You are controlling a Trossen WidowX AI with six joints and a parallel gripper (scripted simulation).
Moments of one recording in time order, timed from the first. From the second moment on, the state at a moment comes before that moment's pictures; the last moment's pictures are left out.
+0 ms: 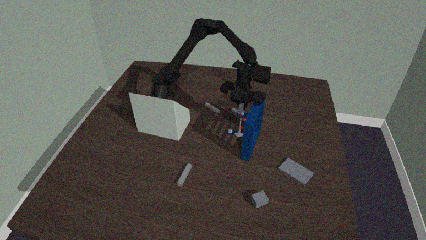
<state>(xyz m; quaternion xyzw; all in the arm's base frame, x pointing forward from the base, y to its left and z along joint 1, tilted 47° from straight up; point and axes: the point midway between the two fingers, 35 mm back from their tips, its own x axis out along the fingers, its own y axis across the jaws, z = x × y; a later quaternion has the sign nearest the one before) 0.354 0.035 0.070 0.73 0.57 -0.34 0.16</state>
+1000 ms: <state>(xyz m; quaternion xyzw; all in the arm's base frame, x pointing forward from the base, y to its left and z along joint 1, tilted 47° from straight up) 0.332 0.032 0.063 0.67 0.64 -0.22 0.30</state>
